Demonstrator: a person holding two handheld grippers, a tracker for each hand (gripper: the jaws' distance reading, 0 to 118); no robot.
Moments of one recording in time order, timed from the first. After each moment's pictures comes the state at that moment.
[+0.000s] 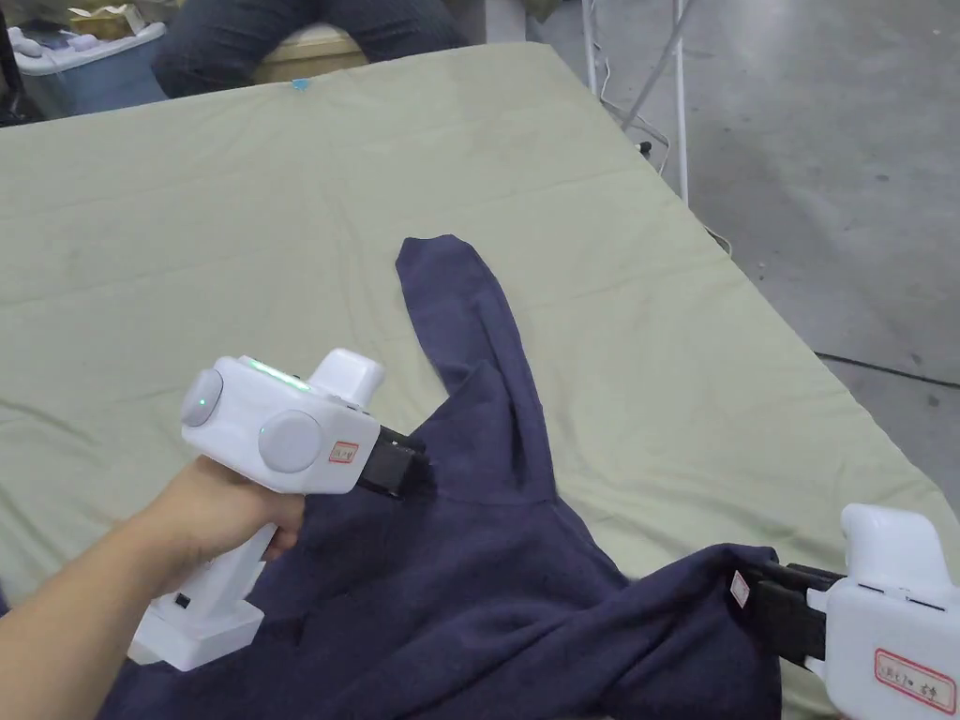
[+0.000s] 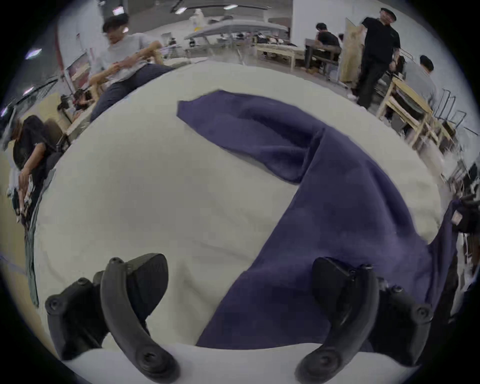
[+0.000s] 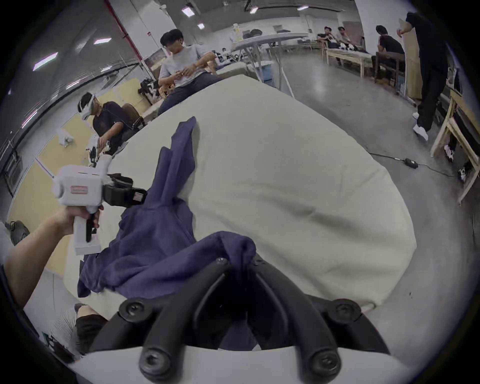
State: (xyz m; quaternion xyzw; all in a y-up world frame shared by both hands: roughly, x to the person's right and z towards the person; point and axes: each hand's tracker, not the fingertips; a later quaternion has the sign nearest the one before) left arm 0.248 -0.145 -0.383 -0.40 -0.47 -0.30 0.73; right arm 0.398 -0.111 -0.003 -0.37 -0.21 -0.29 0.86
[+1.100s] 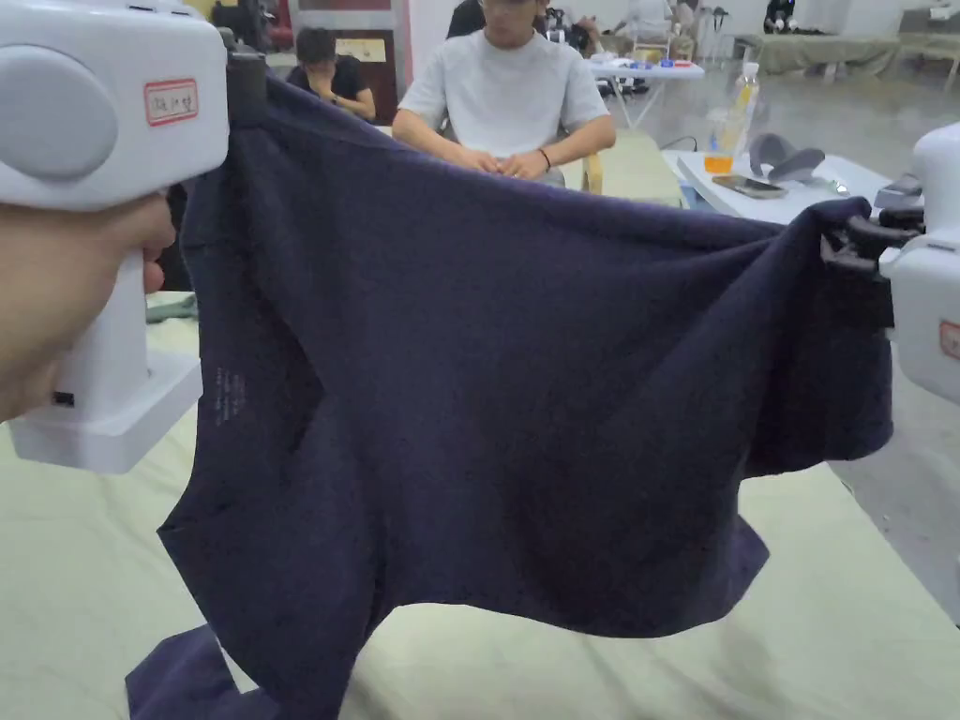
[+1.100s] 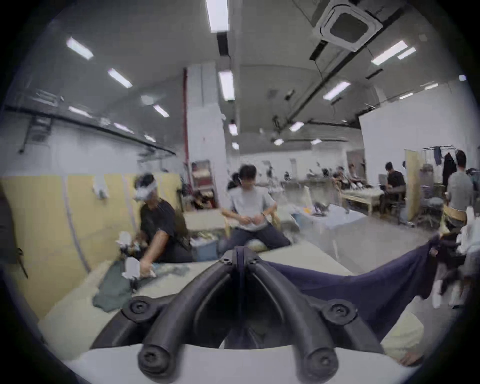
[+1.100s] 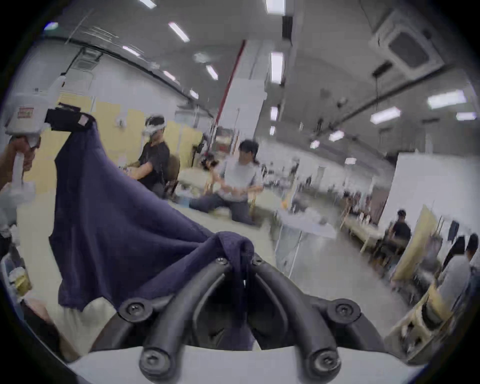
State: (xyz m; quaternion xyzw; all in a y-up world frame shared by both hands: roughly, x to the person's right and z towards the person) left arm 0.021 0.271 -0.336 0.01 -0.27 -0.07 0.96; right arm 0.337 0.214 -0.116 -0.10 -0.21 0.14 0.96
